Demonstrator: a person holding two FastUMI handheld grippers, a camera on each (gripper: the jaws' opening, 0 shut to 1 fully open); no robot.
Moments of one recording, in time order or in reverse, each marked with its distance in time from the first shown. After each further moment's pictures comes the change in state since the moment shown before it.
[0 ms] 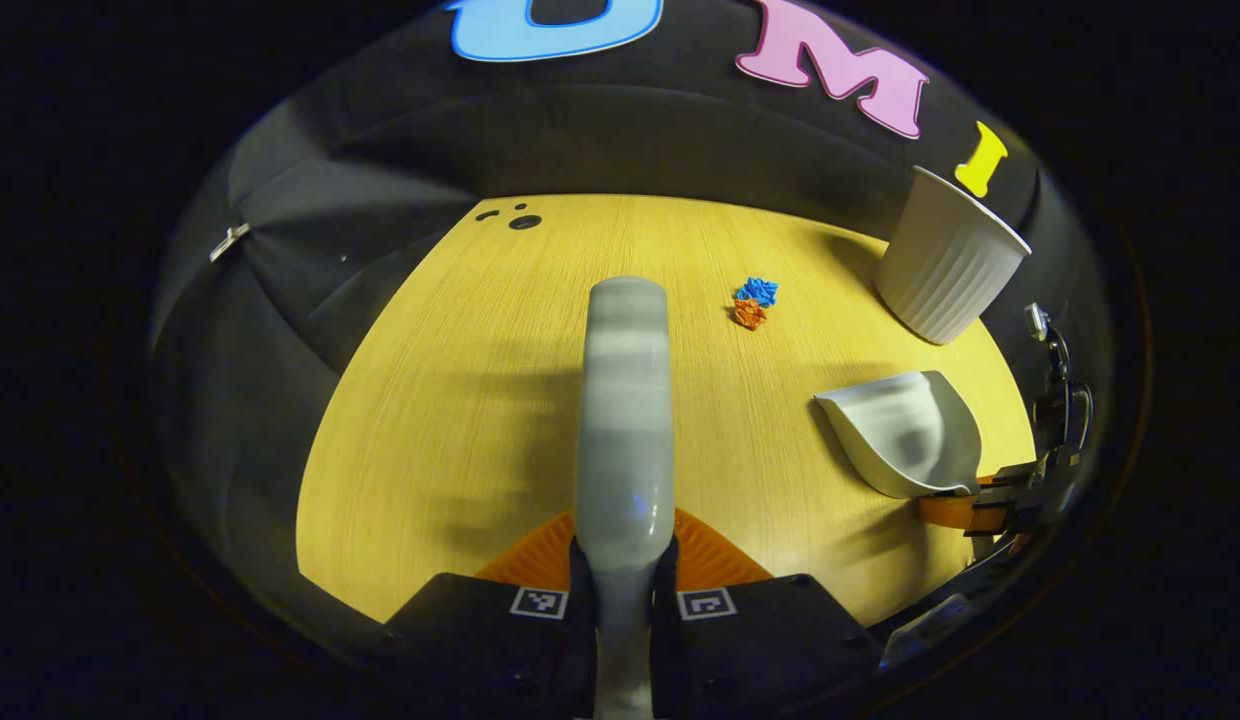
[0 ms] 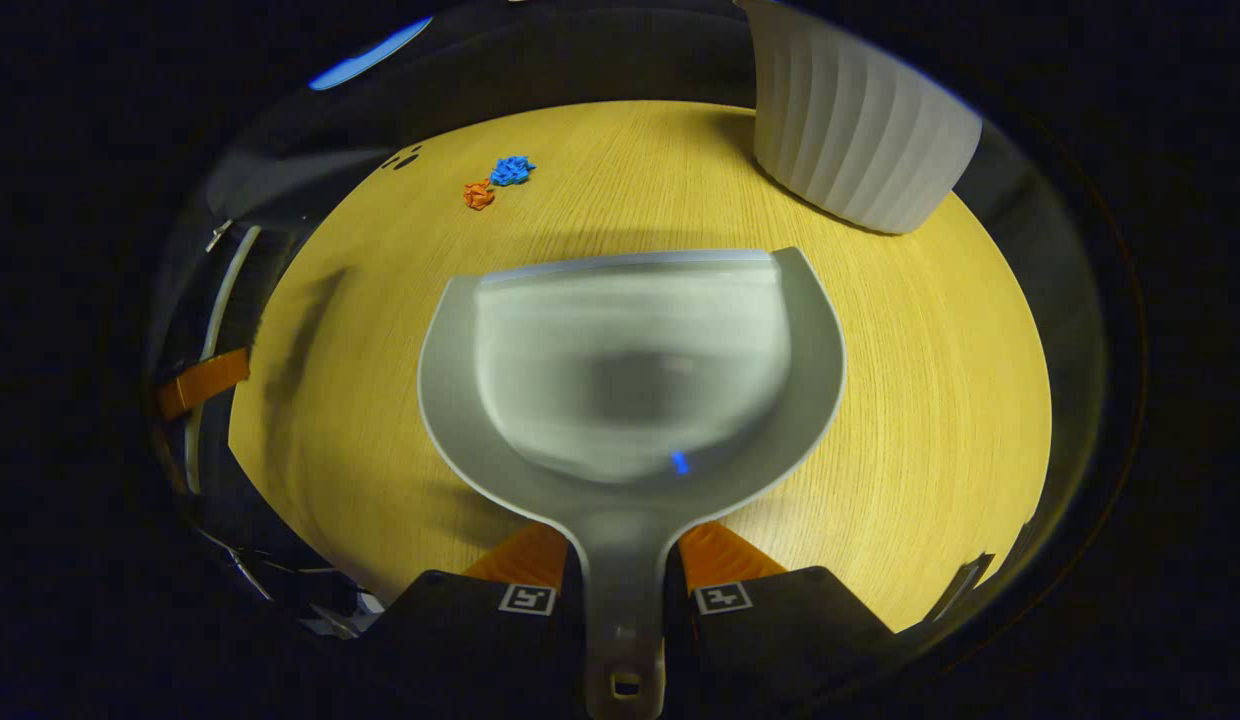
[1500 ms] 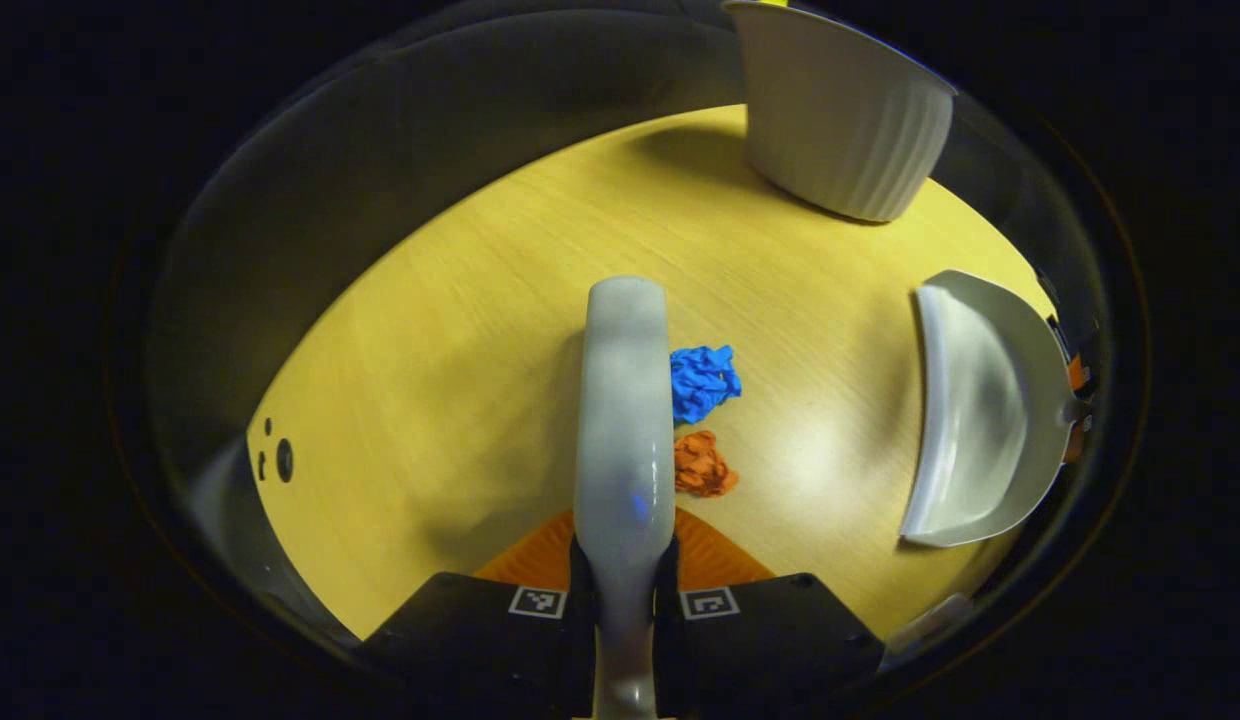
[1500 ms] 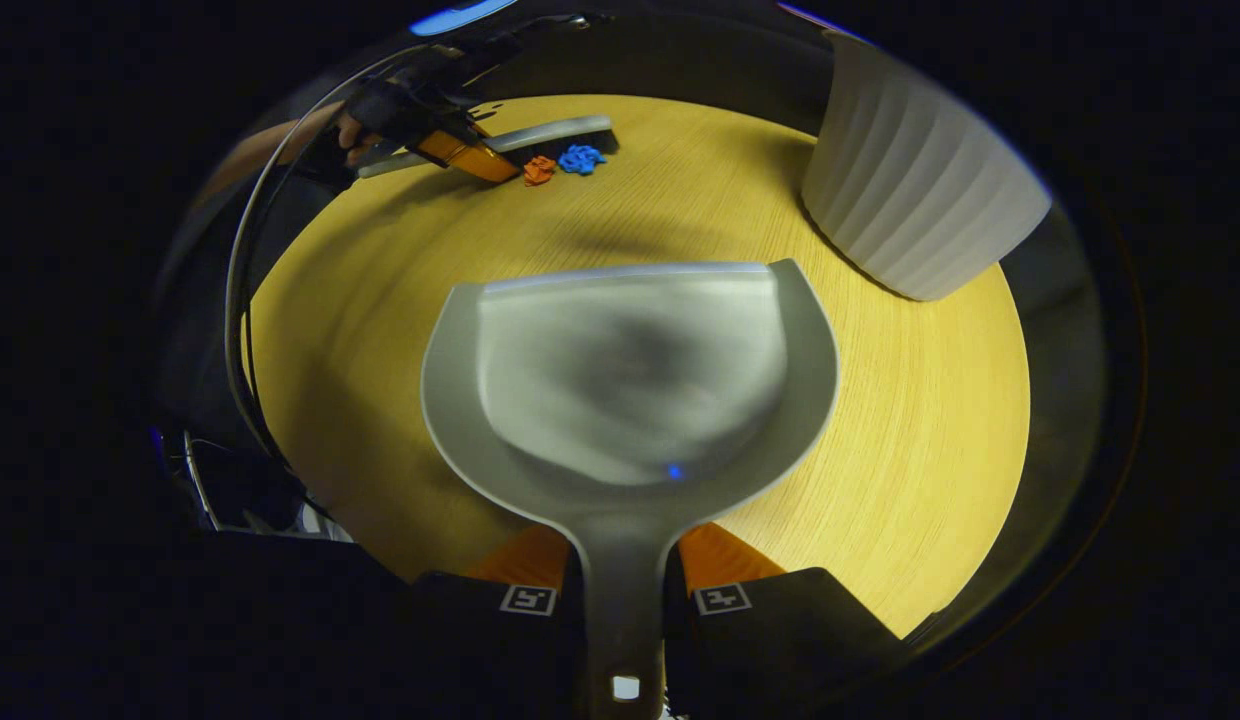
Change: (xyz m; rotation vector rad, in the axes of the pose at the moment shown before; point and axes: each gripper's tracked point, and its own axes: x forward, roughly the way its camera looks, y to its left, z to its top) left arm 0.164 -0.123 0.119 0.720 0.184 -0.306; right arm -0.023 -0.040 -0.001 -0.294 0.042 0.057
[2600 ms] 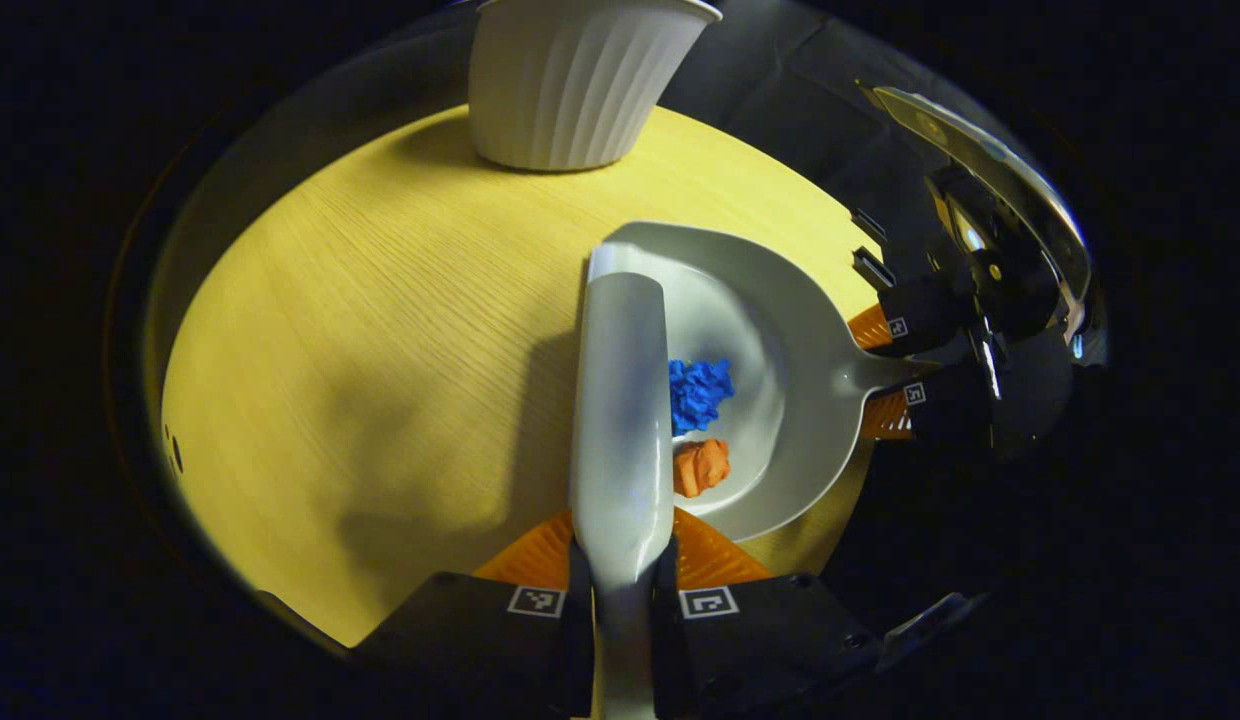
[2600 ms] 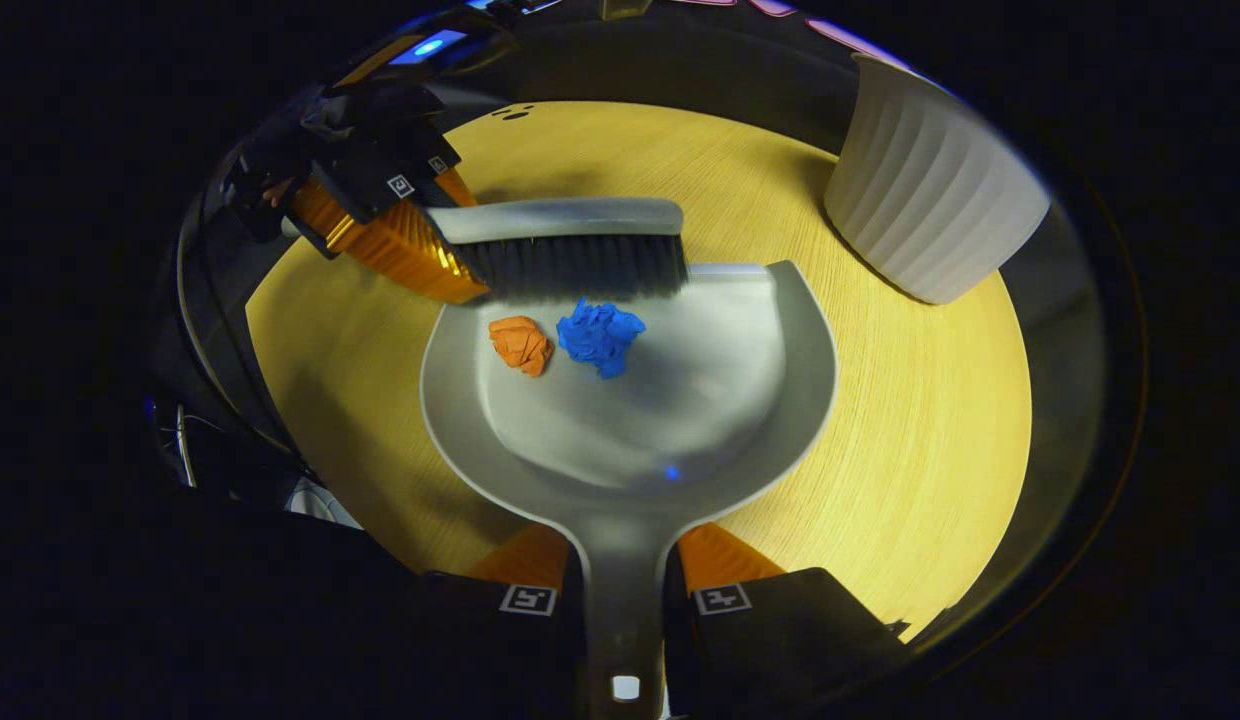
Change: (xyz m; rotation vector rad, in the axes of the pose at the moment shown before) left arm -0.045 -0.198 -0.033 0.078 0.025 -0.330; right arm -0.002 0.024 -0.023 -0.049 -0.055 -0.010
